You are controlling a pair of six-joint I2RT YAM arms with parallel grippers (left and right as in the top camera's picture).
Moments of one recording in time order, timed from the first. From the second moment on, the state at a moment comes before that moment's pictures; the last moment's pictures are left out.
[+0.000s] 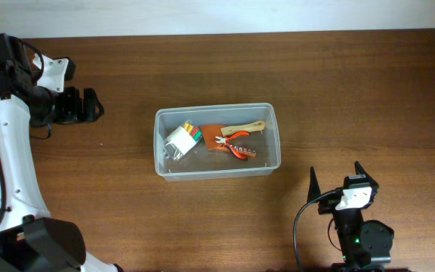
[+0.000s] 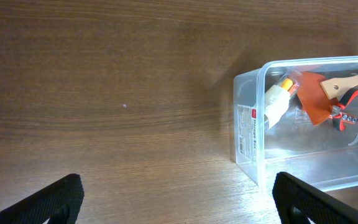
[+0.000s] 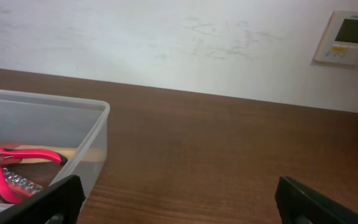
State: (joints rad) left arm 0.30 1.75 1.86 -1.39 0.29 0.24; right arm -0.01 0.01 0.01 -0.07 -0.07 -0.10
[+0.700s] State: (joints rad) left arm 0.23 1.68 1.79 -1.39 0.23 0.24; right arm -0.01 0.01 0.01 -0.07 -0.07 -0.10
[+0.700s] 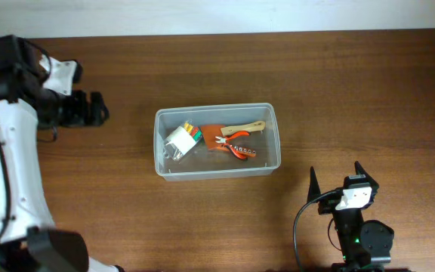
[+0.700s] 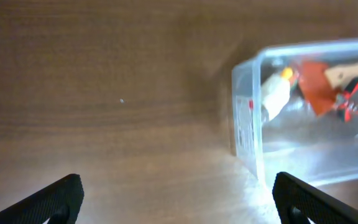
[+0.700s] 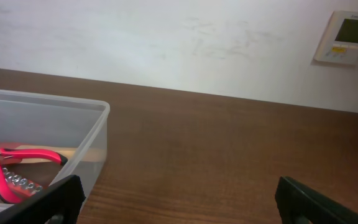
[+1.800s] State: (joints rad) left arm -0.03 0.37 0.55 -0.35 0.15 0.24; right arm -0.01 0.01 0.01 -0.07 -0.07 -0.10
